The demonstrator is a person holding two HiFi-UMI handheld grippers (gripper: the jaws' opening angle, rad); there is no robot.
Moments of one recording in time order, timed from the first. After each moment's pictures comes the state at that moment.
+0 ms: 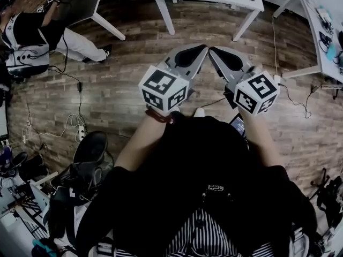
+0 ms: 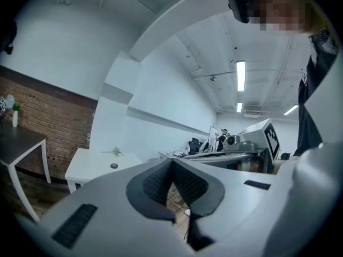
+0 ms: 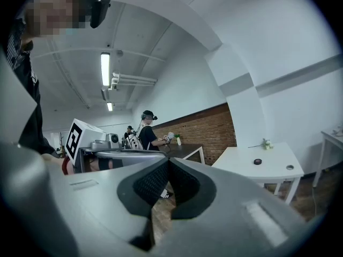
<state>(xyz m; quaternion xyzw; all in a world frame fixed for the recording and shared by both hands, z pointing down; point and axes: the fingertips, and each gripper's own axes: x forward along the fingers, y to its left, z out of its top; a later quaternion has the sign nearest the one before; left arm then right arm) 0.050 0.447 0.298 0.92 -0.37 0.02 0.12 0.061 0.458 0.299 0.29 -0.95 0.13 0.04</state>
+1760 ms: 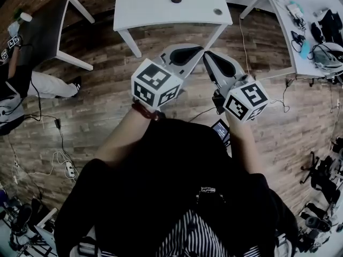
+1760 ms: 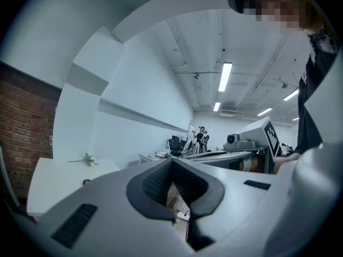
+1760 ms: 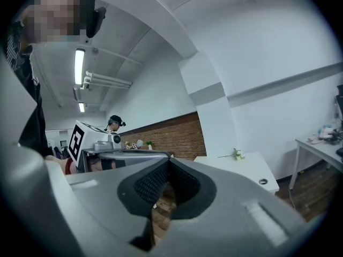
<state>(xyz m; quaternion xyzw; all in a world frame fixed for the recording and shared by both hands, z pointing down) 0.127 0.275 0.285 0.97 -0.23 0.03 0.11 0.132 0.291 0.285 0.42 -0.90 0.13 0.02</state>
